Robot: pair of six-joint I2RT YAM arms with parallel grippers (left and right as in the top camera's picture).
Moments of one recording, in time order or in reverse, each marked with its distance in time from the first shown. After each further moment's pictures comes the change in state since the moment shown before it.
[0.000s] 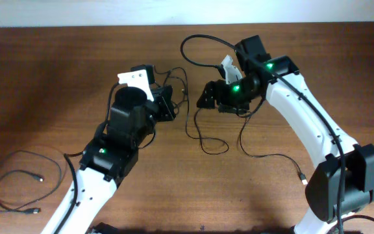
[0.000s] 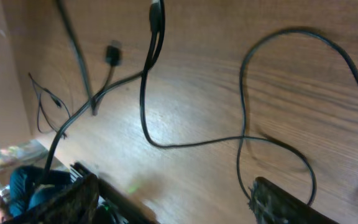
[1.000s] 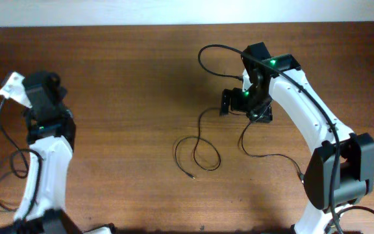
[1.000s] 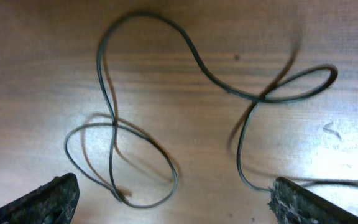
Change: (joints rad) left arm 0.724 0.292 0.006 0.211 -0.448 -0.003; right arm -0.066 0.063 -0.006 -0.177 0.323 0.030
